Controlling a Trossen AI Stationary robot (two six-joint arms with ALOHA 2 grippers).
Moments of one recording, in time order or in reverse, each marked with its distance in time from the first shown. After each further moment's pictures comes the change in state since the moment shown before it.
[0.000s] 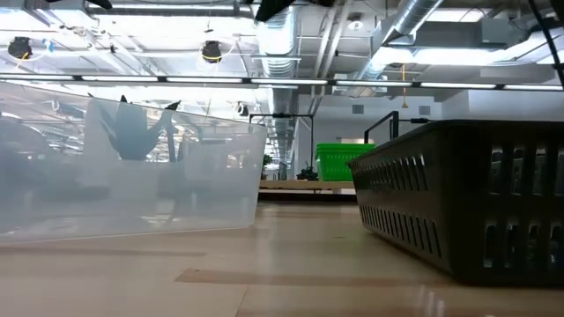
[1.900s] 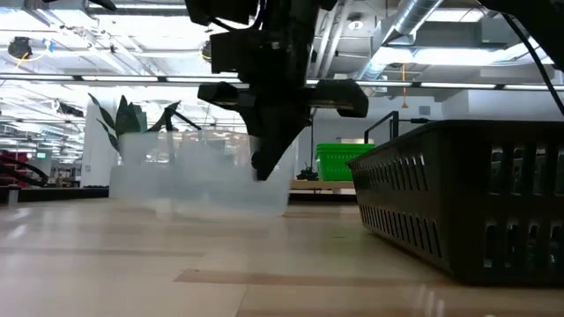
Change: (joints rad) left arm 0.000 0.000 0.000 -0.001 -0.159 -0.204; right arm -0.103 0.202 -0.214 0.132 -0.155 -1.513
